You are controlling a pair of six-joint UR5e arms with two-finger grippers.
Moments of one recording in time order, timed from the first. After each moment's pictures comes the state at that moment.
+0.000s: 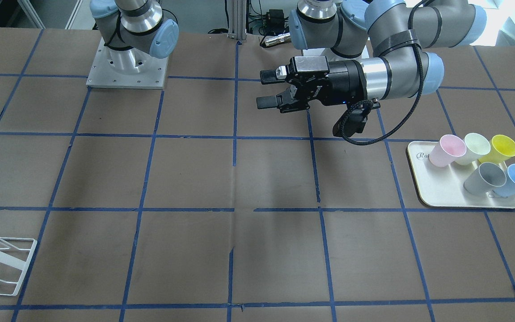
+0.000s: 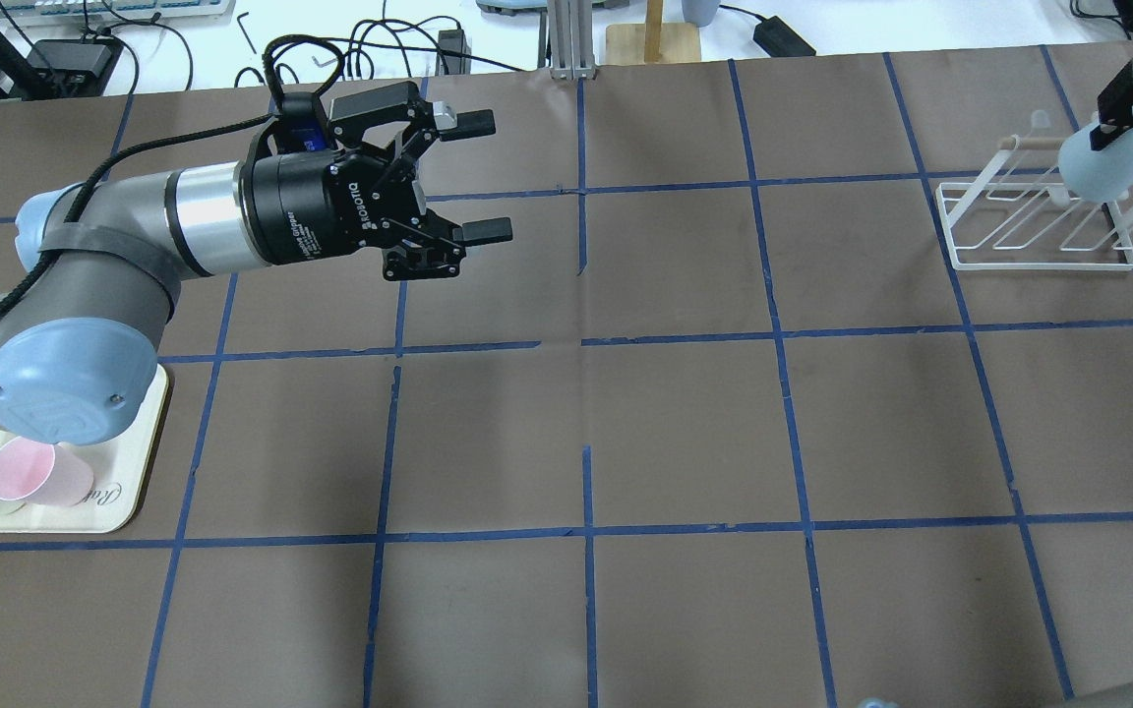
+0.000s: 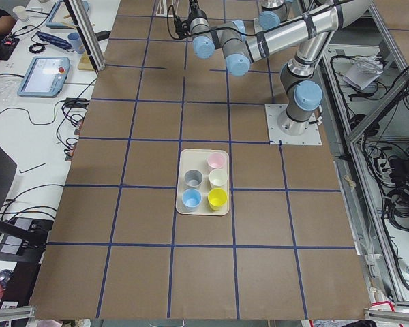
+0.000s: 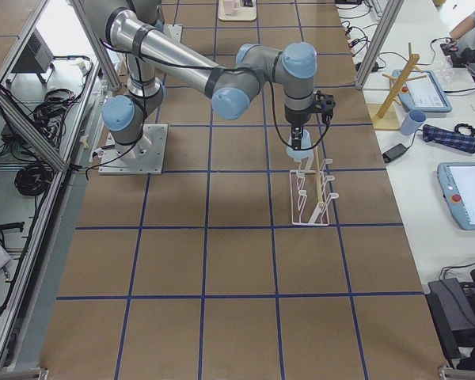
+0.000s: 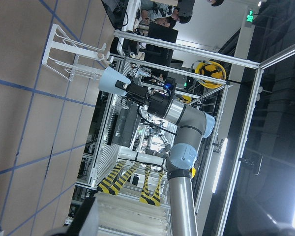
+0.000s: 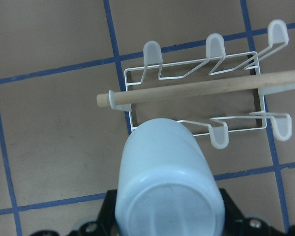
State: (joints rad) left arm -1.43 -1.55 -2.03 -1.37 0.03 -0.03; right arm 1.06 -1.37 1.50 -1.84 -1.45 -0.34
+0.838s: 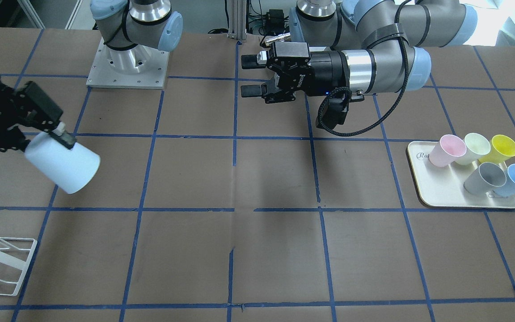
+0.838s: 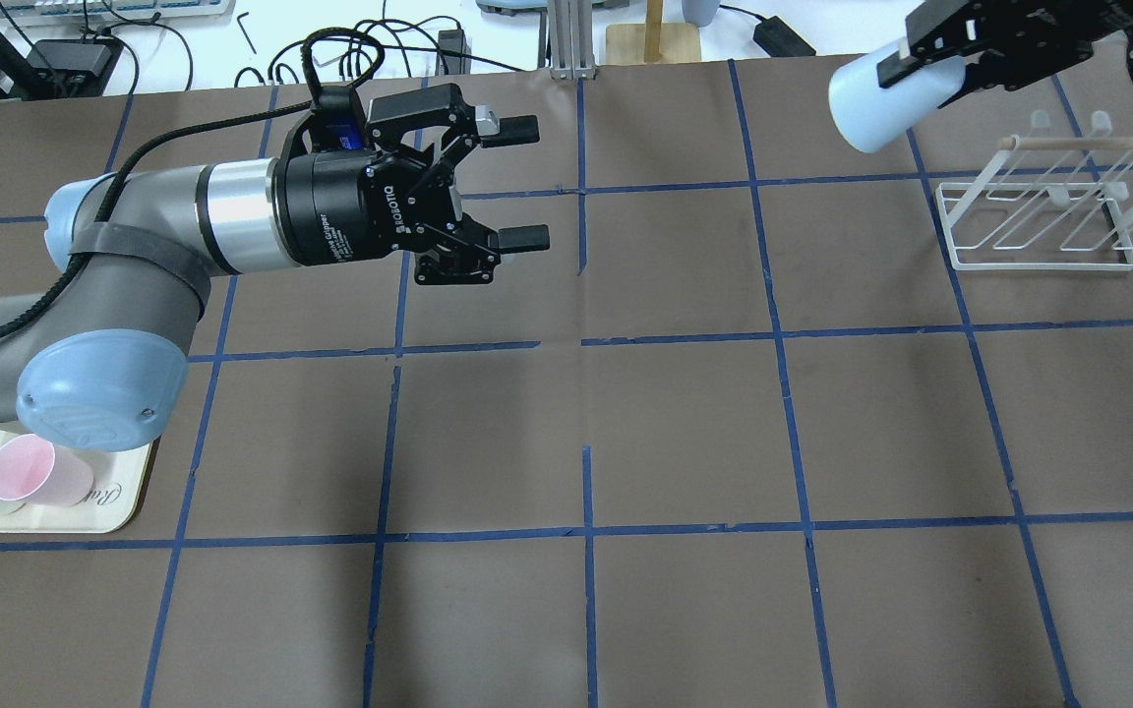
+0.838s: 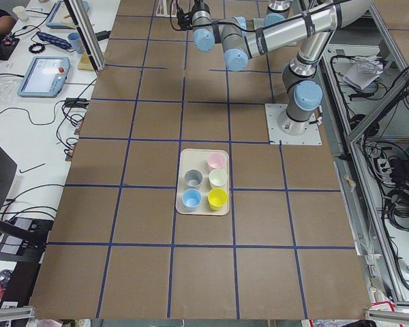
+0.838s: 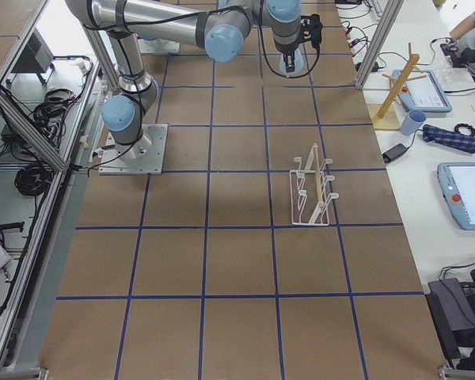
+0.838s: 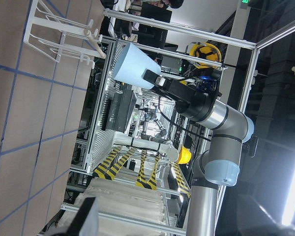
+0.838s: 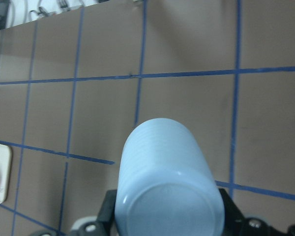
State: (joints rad) left arm -1.49 -1.54 -2.03 -1.30 0.02 -0.09; right arm 1.29 -1.50 1.51 -1.64 -0.94 -0.37
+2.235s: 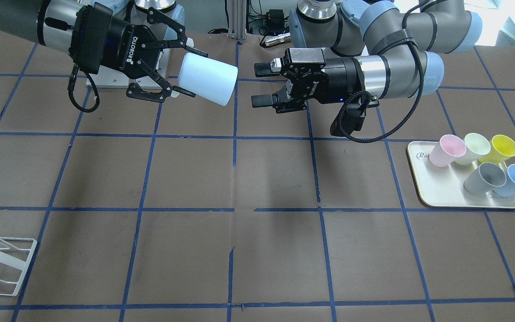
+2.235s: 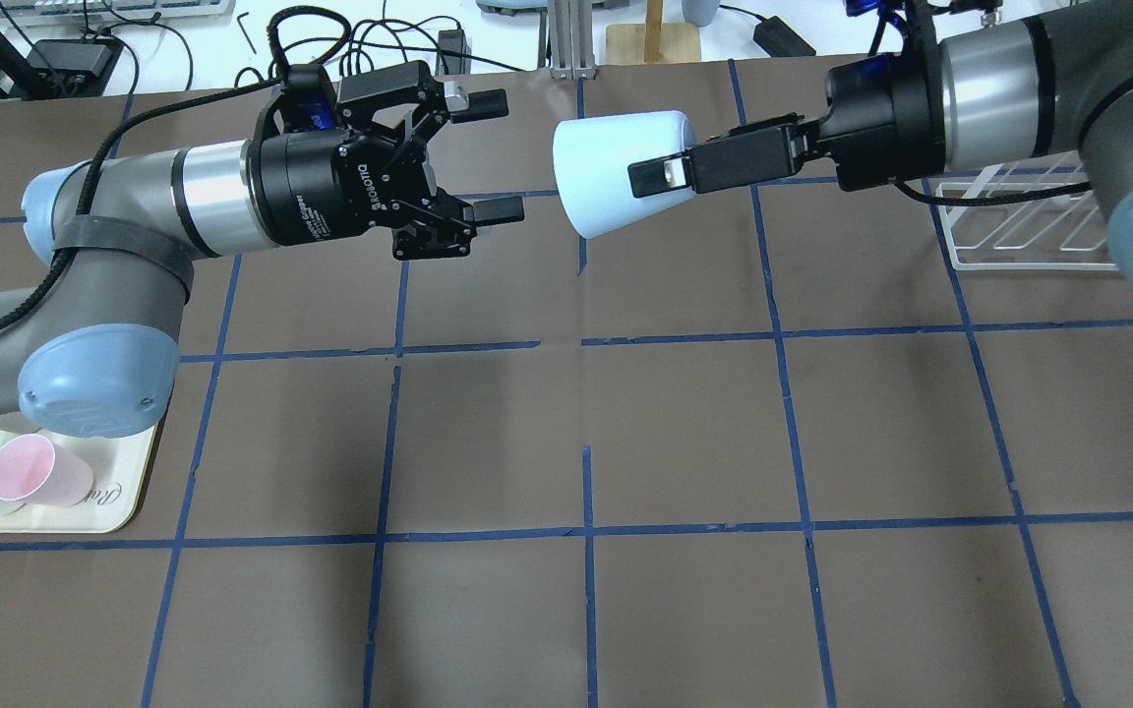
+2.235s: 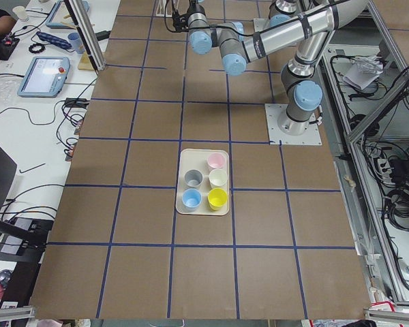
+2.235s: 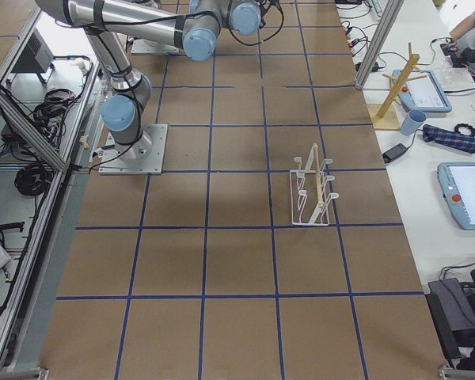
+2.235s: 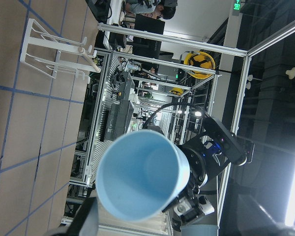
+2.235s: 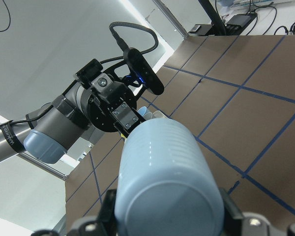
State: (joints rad) left arm -1.45 -1.58 -2.02 -1.16 0.00 -0.13; right arm 1.43 -1.69 1.84 -1.57 -0.36 -0.93
